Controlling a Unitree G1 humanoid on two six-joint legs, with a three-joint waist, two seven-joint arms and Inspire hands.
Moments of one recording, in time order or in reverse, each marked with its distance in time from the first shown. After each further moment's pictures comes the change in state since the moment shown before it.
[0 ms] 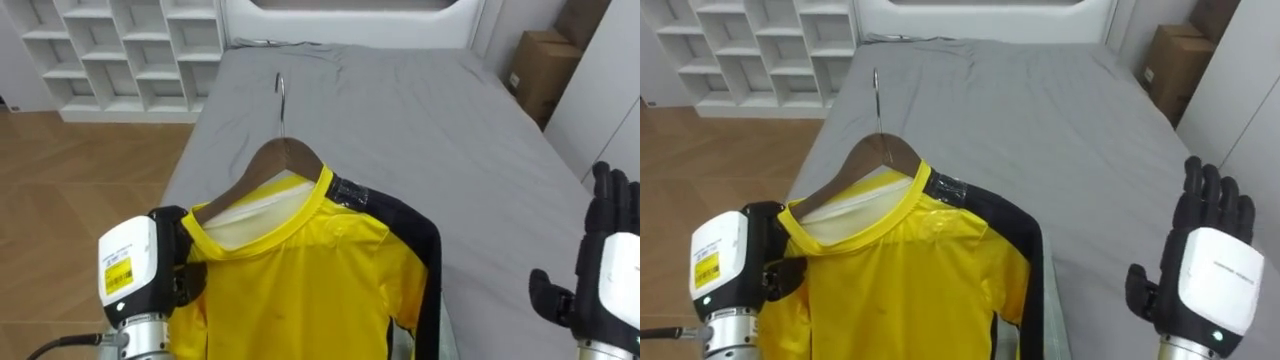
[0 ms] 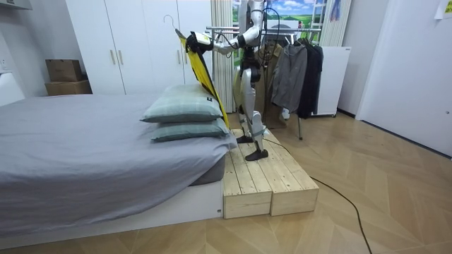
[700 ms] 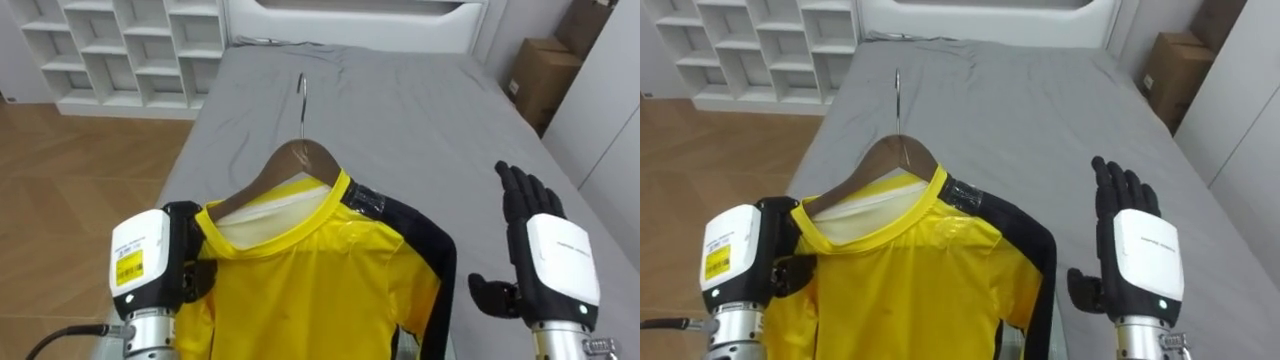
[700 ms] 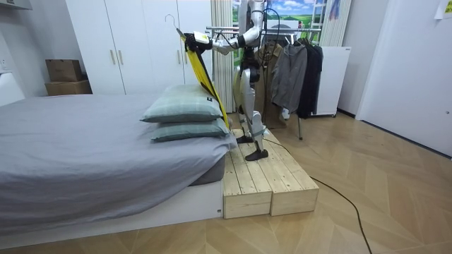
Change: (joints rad) left arm 0.000 0.001 0.002 -0.025 0.044 -0.019 -0.043; right arm 0.001 -0.012 0.066 -0.115 0.004 -0.011 0.281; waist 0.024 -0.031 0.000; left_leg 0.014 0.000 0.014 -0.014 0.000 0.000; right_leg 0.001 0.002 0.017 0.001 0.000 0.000
